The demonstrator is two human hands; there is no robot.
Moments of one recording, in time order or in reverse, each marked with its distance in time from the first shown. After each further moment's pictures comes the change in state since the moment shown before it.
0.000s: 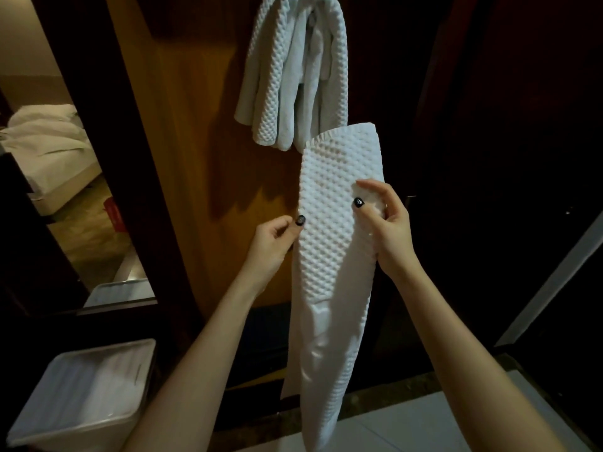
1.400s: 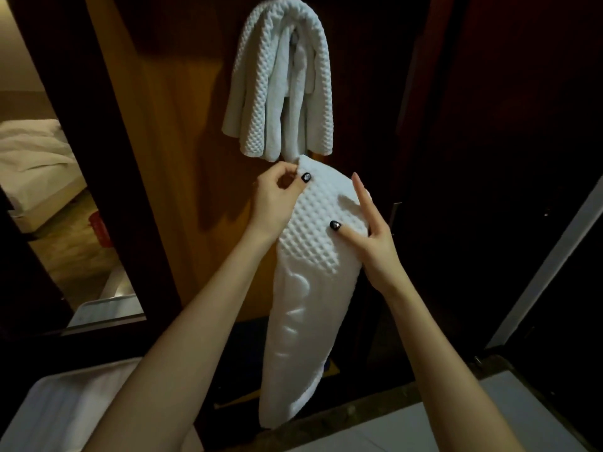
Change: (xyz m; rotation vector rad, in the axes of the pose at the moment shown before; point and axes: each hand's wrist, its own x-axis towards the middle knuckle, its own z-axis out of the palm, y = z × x) left_hand 0.059 0.063 0.026 0.310 0.188 0.289; right_hand -0.014 -0.010 0.000 0.052 -0.157 0.054
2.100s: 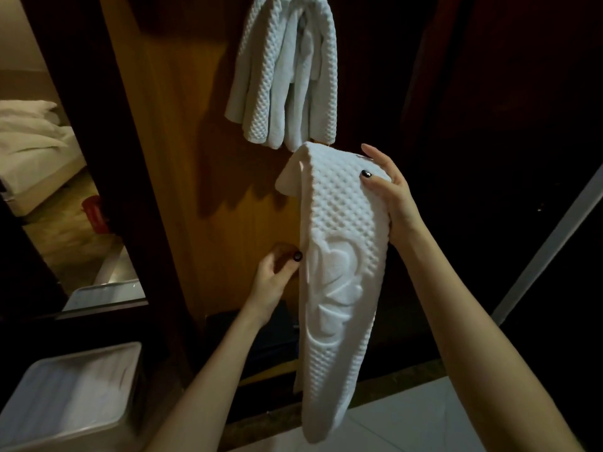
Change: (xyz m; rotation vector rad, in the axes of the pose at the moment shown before) left_hand -0.127 -0.089 -0.008 -0.347 -0.122 -0.297; right_hand 0.033 -0.030 -0.012 0.161 0.042 0.148
